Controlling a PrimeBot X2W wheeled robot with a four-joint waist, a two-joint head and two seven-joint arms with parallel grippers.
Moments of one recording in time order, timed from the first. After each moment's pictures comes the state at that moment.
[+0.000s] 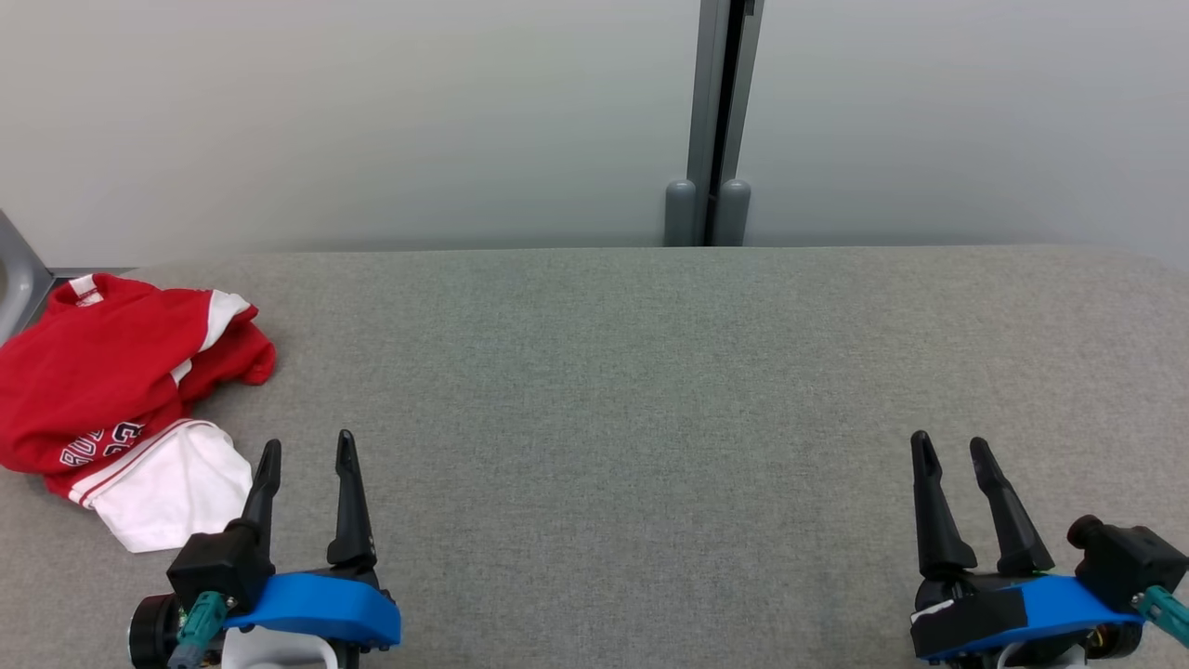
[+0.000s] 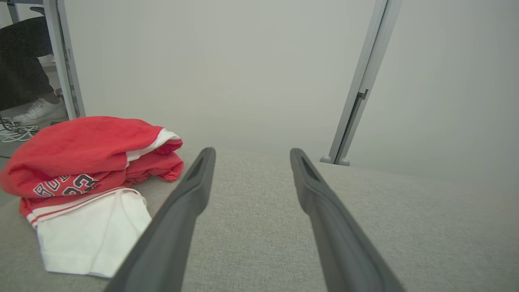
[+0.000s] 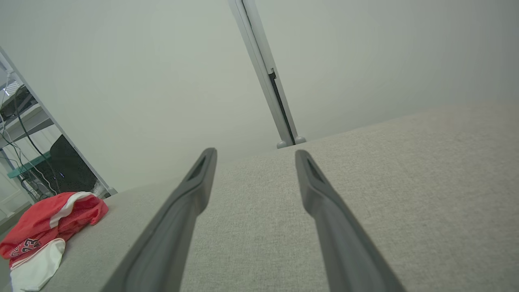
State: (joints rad) left arm -0.06 0.07 -0.06 0.26 -0.24 -0.01 -0.22; right arm -0.04 -0.04 0.00 0.18 0.43 0.13 -0.21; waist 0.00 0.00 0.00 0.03
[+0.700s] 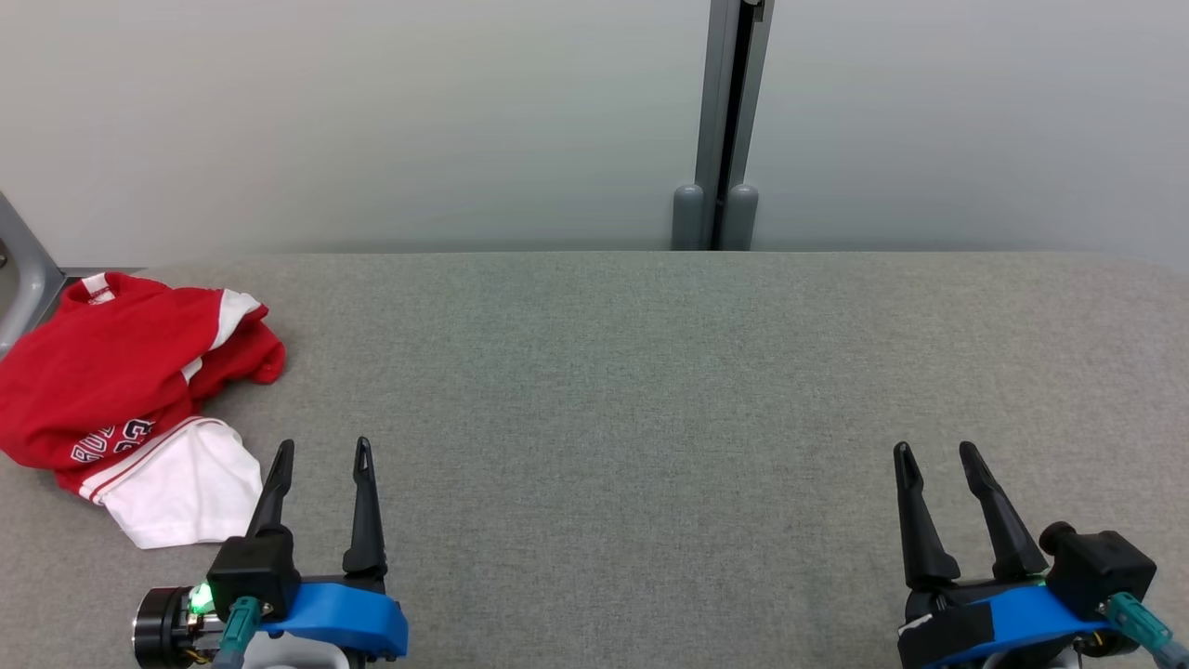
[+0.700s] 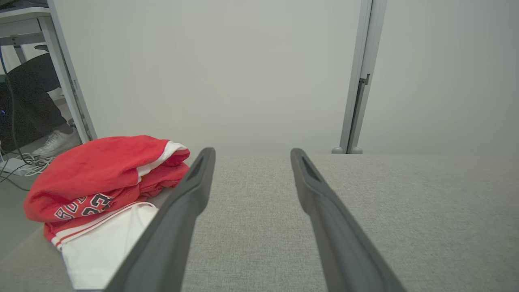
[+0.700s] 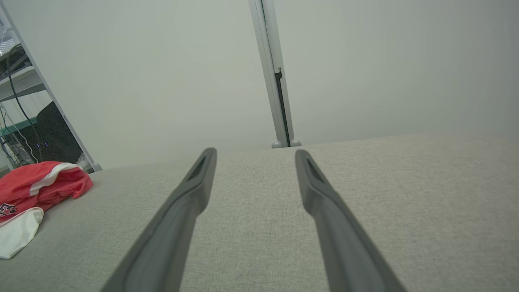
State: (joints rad) left arm -0.07 0.07 -0.08 0.30 -0.10 0.00 -0.25; right arm -0.04 -0.05 0.01 0.21 0.27 0.13 -0.25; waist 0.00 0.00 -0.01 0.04
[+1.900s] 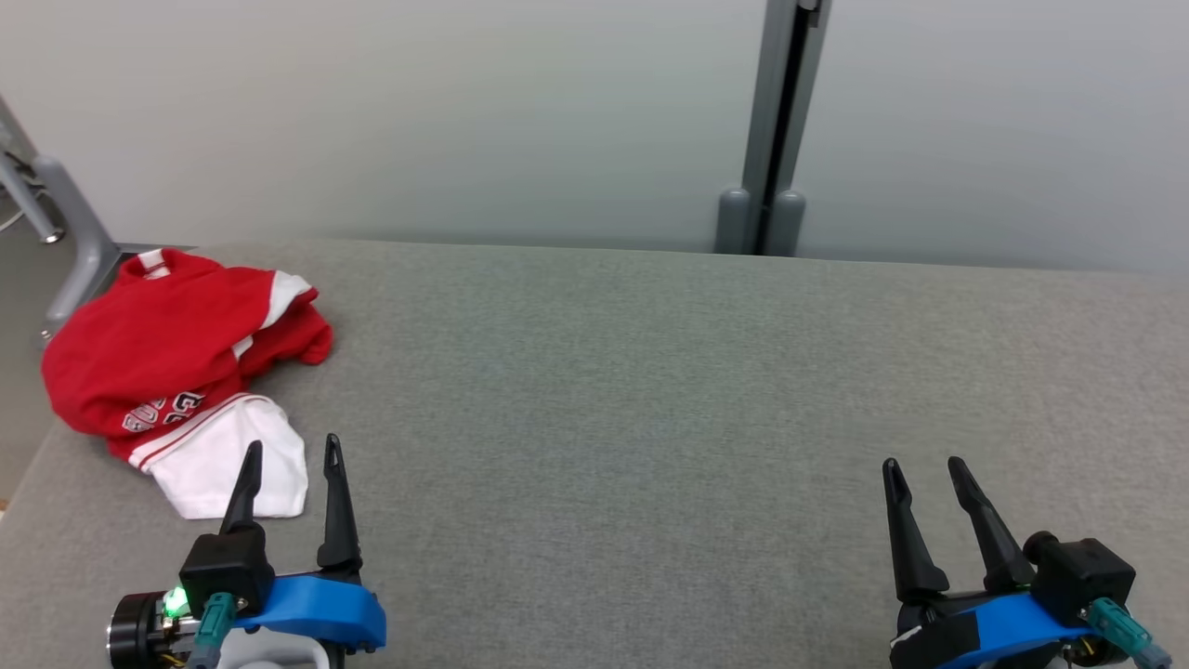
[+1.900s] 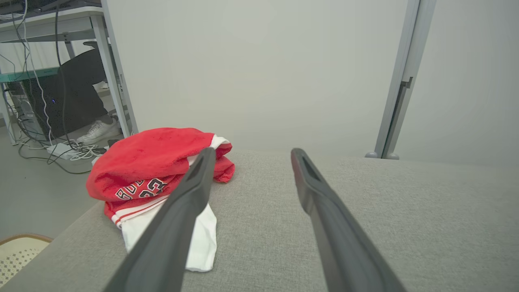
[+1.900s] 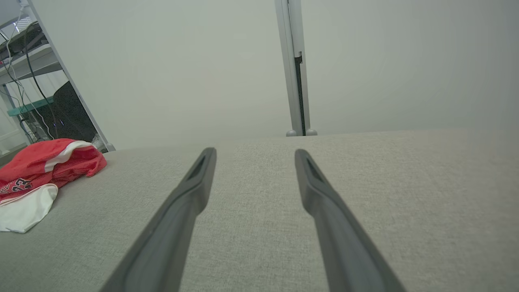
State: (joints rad) left arm -0.08 0.09 -0.07 0.32 -0.13 0.04 -0.26; right arm -0.04 -0.05 0.02 0.26 0.24 0.13 -0.26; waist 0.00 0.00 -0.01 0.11
